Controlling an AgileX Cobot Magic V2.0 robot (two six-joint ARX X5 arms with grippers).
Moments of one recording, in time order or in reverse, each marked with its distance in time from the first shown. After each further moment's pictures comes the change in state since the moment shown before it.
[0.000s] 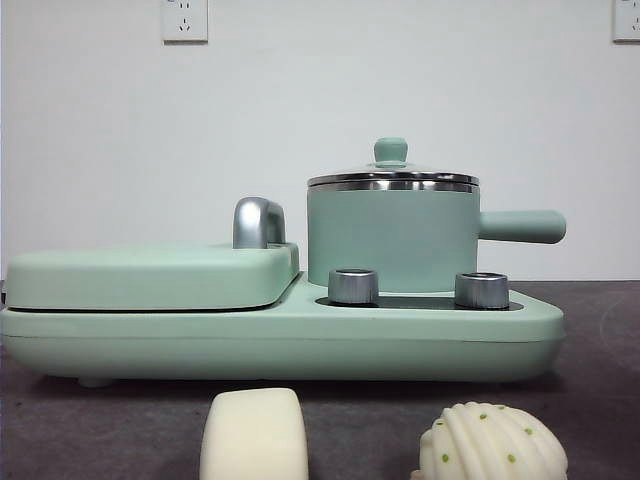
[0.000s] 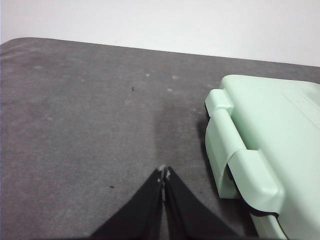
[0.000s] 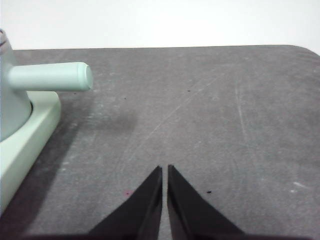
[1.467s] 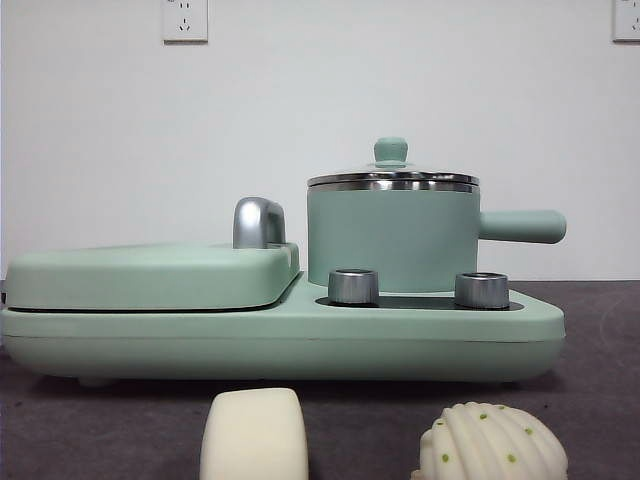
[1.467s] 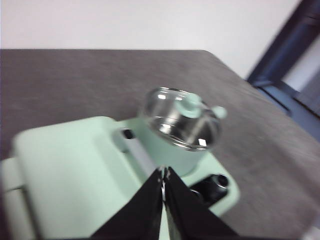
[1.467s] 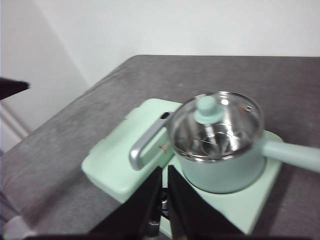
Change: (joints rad) left arm -0.107 0.723 0.881 -0.334 0.591 -0.024; right arm 0.097 0.517 0.857 -0.479 -0.666 0.082
